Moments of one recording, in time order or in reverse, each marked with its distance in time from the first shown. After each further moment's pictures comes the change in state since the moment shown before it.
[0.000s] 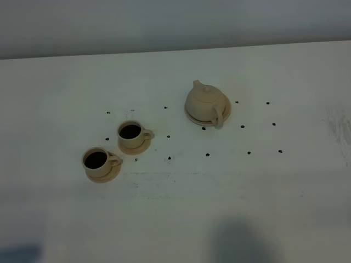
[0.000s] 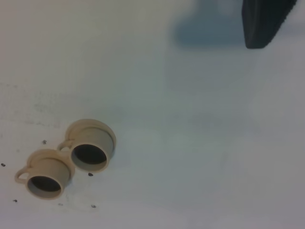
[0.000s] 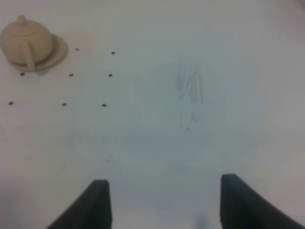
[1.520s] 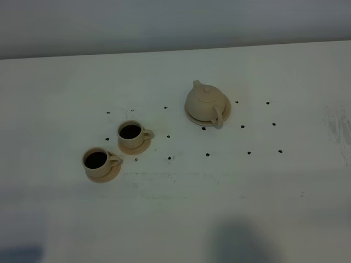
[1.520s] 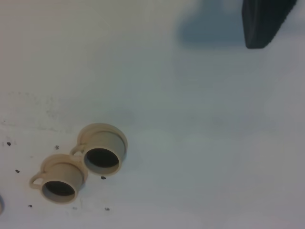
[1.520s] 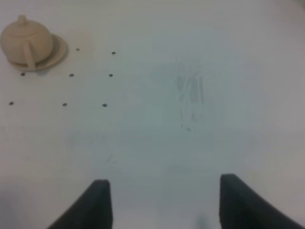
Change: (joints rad) left arm -0.047 0.000 0.000 0.000 0.000 0.000; right arm 0.000 0.000 0.000 0.001 0.000 0.000
